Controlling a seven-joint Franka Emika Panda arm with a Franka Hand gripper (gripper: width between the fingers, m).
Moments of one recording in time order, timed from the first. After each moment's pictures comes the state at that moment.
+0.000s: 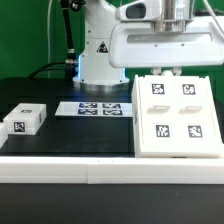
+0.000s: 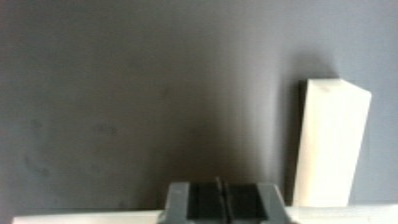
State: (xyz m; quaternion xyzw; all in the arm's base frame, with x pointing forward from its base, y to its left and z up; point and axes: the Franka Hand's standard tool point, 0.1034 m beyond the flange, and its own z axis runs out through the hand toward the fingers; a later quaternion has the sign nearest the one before) arm 0.521 0.084 0.102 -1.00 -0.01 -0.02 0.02
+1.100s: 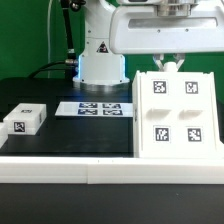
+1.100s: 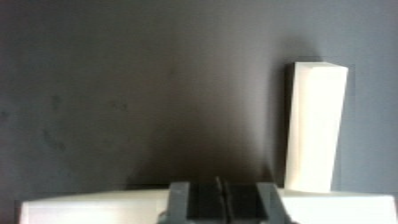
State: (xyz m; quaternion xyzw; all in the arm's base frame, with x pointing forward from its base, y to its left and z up) arm 0.532 0.083 0.132 -1.00 -0.01 0.03 0.02
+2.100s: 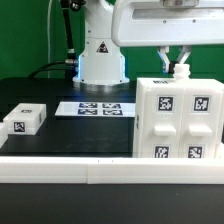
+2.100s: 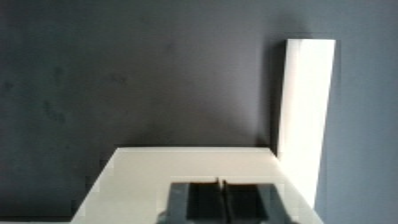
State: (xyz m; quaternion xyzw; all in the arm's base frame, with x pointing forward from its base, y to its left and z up) arm 0.544 0.084 0.134 -1.00 -0.02 0.03 0.02
